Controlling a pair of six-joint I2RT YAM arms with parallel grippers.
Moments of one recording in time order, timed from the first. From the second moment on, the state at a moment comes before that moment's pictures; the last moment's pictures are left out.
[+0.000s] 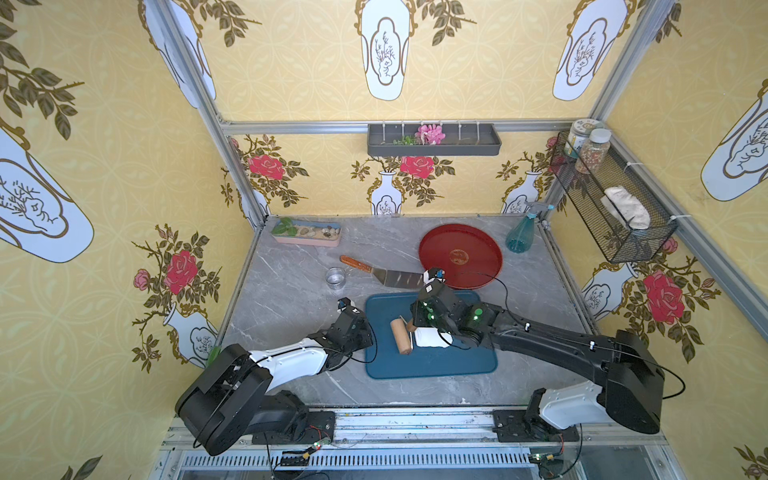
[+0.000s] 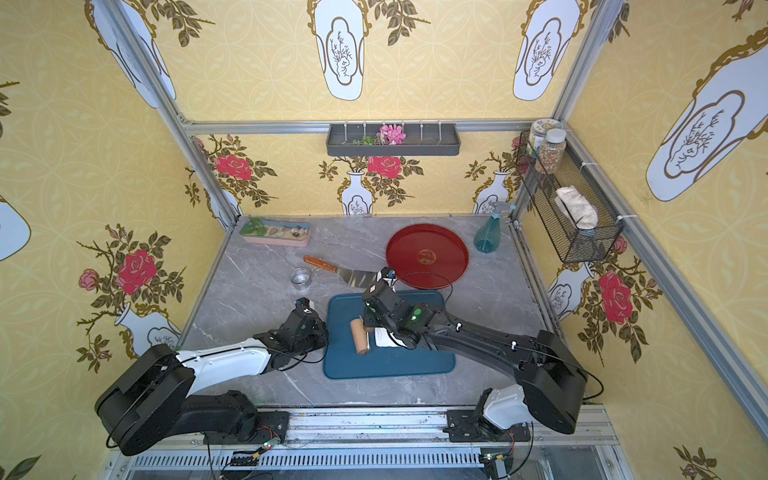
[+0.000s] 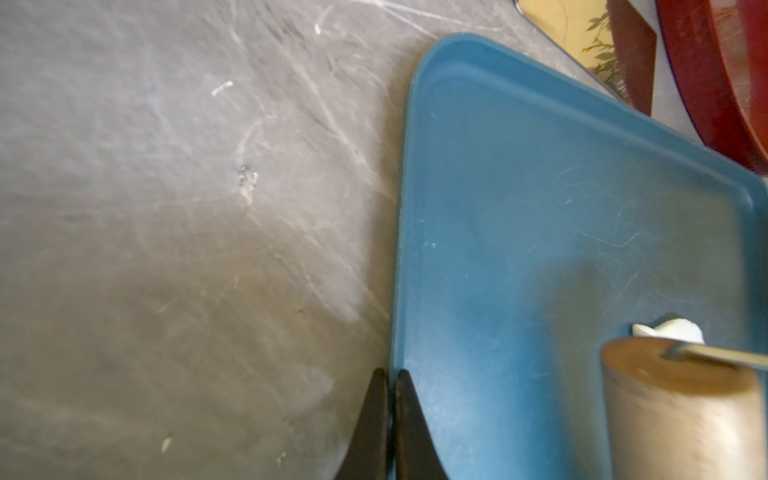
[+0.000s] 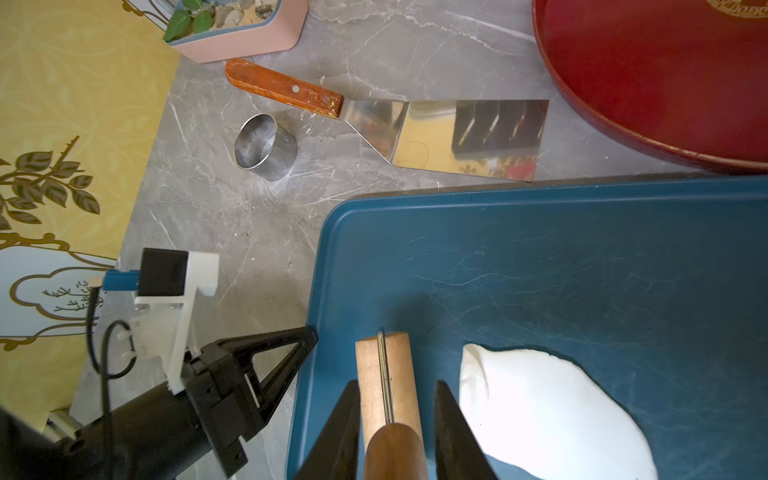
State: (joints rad) left arm -0.66 1.32 0.38 0.01 -0.08 -0.86; right arm 0.93 1.43 0.97 -0.35 0.23 0.83
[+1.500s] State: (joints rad) left arm -0.66 1.32 0.37 0.03 -0.08 -0.87; right arm 0.74 1.19 0.86 -0.38 0.11 0.82
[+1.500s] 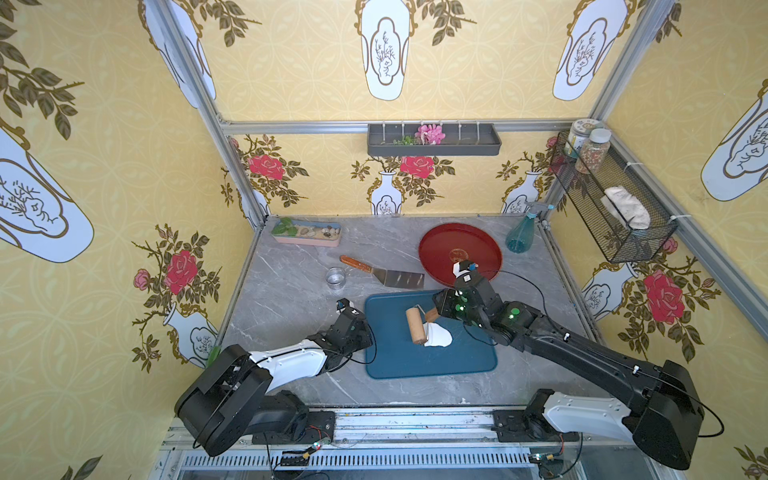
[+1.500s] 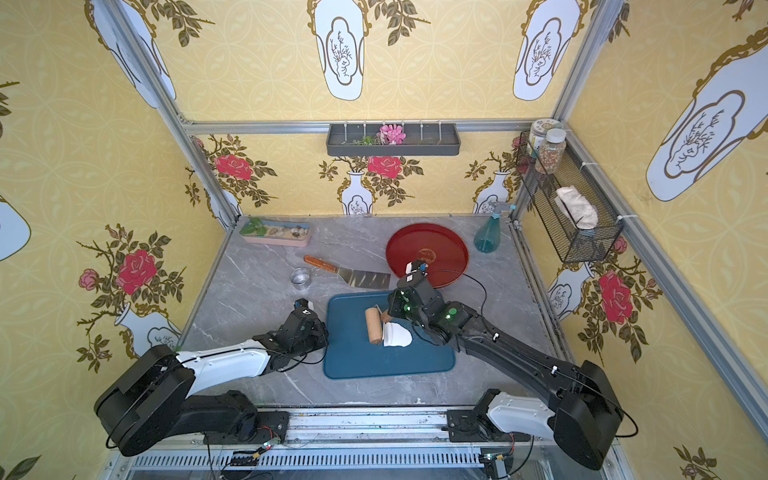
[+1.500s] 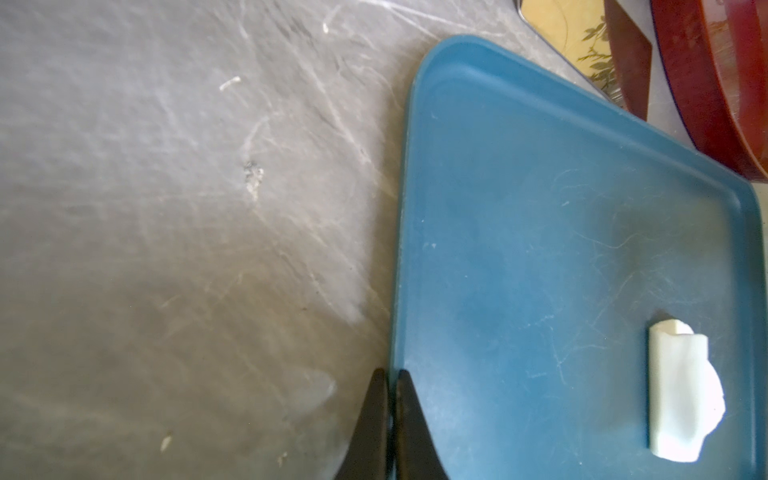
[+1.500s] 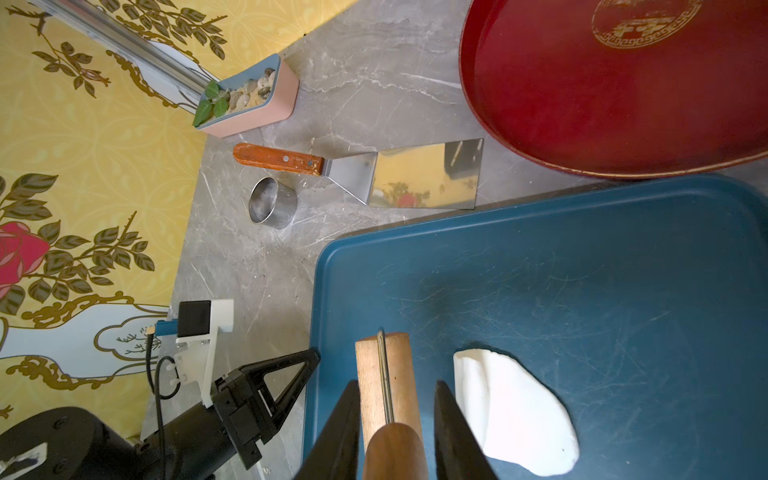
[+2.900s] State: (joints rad) left arm -0.66 1.33 0.39 0.01 -0.08 -0.87; right arm 0.68 1.18 0.76 -0.47 0.20 0.83
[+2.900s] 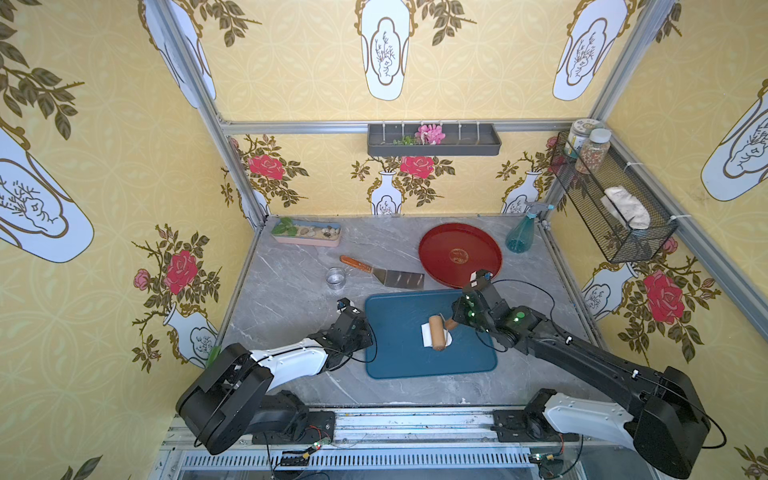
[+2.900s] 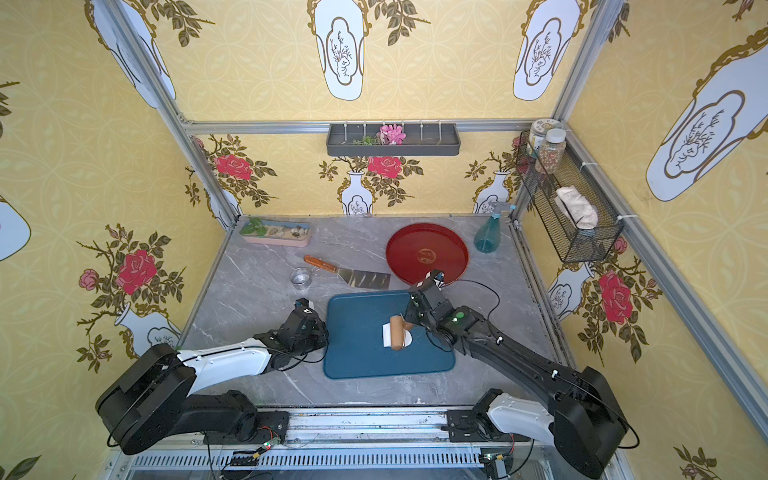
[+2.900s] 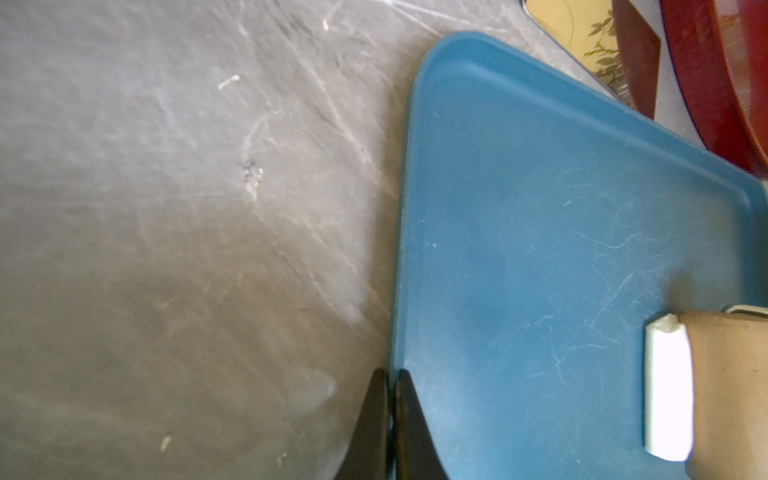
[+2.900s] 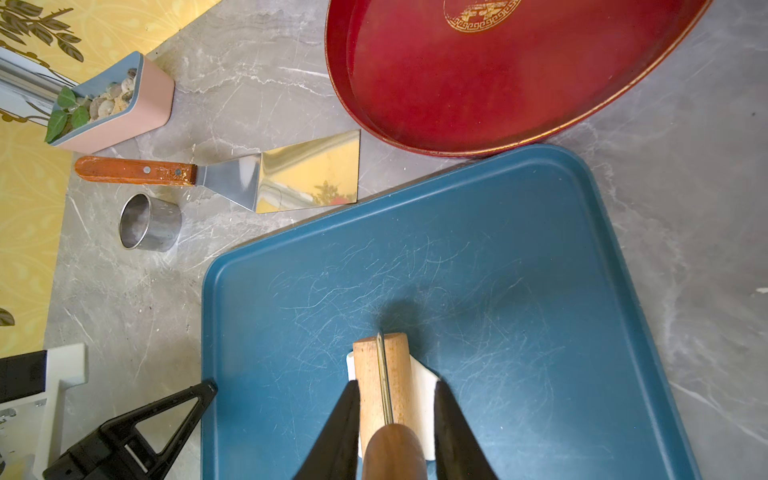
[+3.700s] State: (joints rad) left arm -0.66 1.34 0.39 0.02 -0.08 -0.87; right arm 0.76 1.23 0.97 -0.62 0.24 0.75
